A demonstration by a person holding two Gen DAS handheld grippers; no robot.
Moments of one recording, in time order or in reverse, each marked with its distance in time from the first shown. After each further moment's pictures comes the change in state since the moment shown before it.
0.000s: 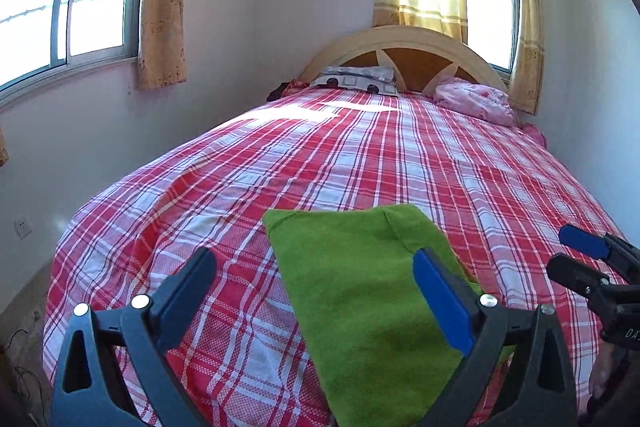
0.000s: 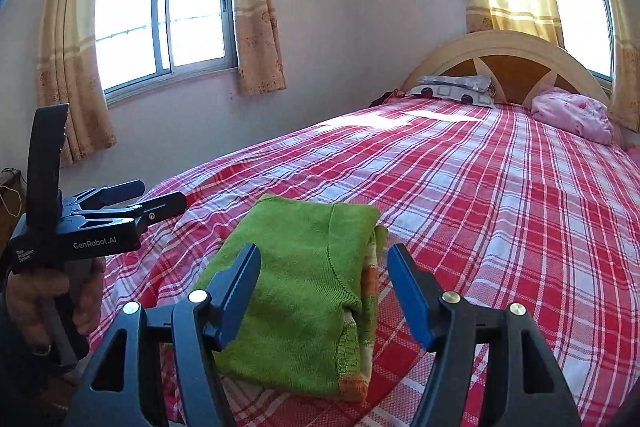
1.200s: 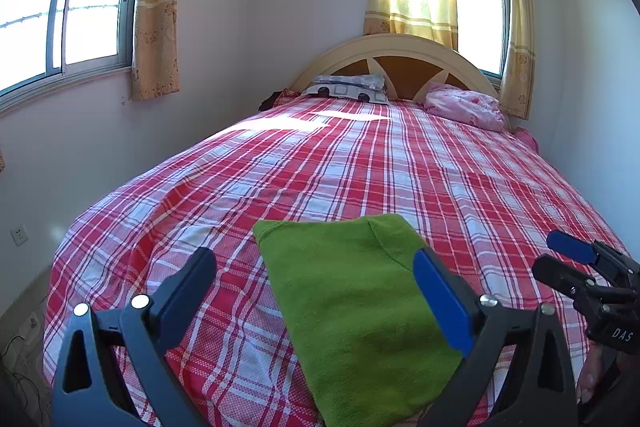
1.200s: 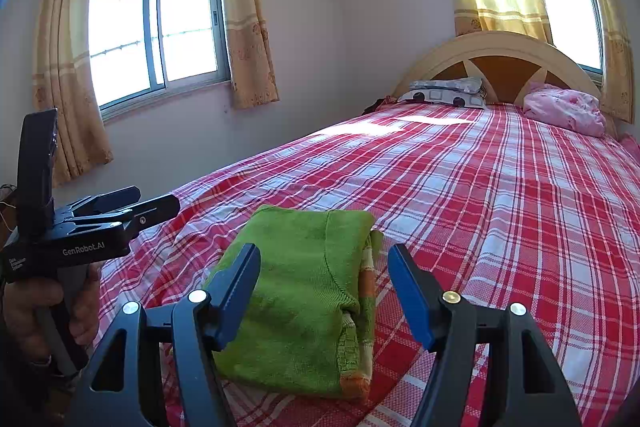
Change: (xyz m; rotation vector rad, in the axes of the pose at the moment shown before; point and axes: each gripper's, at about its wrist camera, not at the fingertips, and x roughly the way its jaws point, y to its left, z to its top) left arm -0.015 -0.010 0.004 0.009 -0.026 -0.020; right arm -0.011 -0.003 -0.004 0.030 -0.029 -0.009
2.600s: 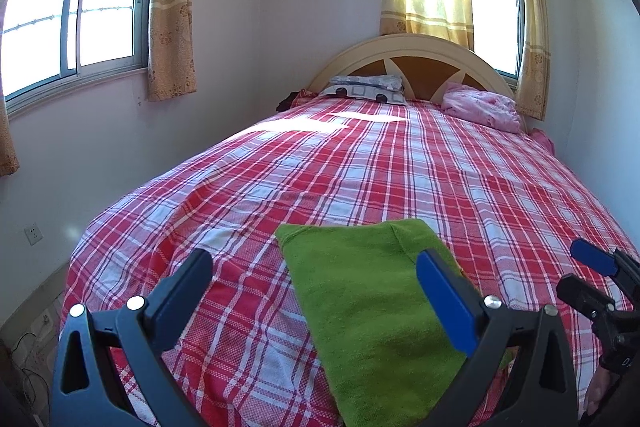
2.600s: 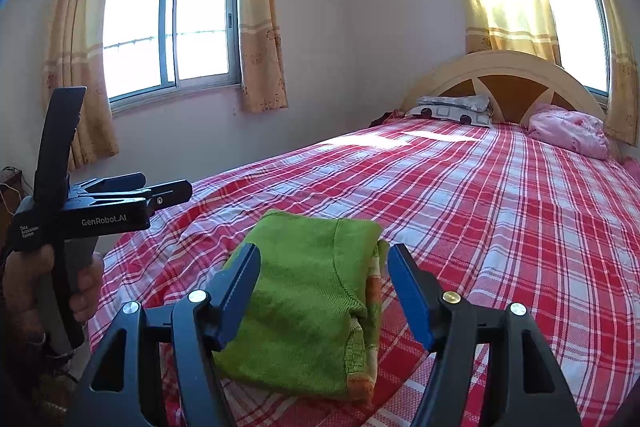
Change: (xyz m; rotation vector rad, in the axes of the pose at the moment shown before) left arm 0.001 0.012 0.005 -0.006 -0.005 0.064; right arm -0.007 0.017 -0.005 -0.062 -0.038 0.007
